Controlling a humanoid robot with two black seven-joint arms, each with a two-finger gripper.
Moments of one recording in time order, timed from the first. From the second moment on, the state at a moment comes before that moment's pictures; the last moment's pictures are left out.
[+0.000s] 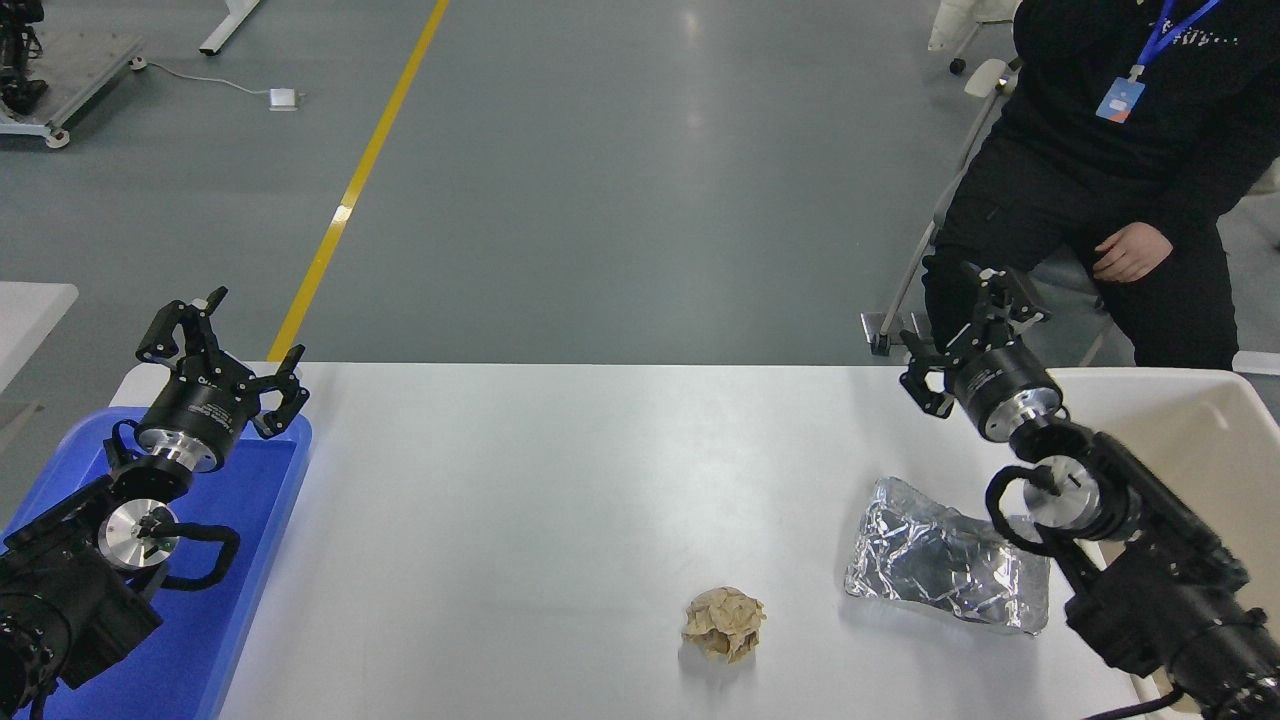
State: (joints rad) left arm -0.67 0.39 -0.64 -0.25 -0.12 -0.67 -0.44; right arm 0.57 -0.10 1.16 0.75 -0.41 0.07 0.23
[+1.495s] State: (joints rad) left arm -0.67 0.39 -0.64 -0.25 -0.12 -0.67 -0.44; right arm 0.62 -0.89 0.37 1.10 -1.10 0.02 0.28
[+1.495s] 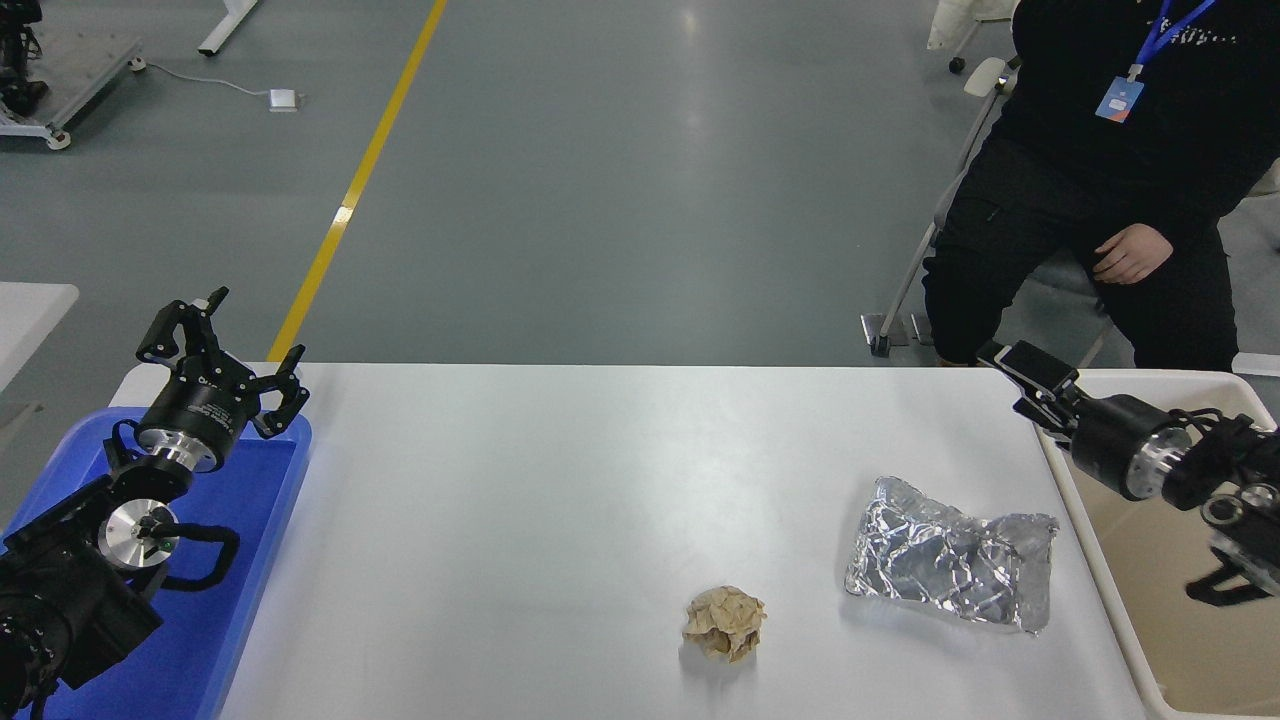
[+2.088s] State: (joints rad) left arm -0.67 0.39 -0.64 -0.25 -0.12 -0.67 -0.44; right arm 0.63 -0.93 0.15 1.18 -1.35 0.08 0.22
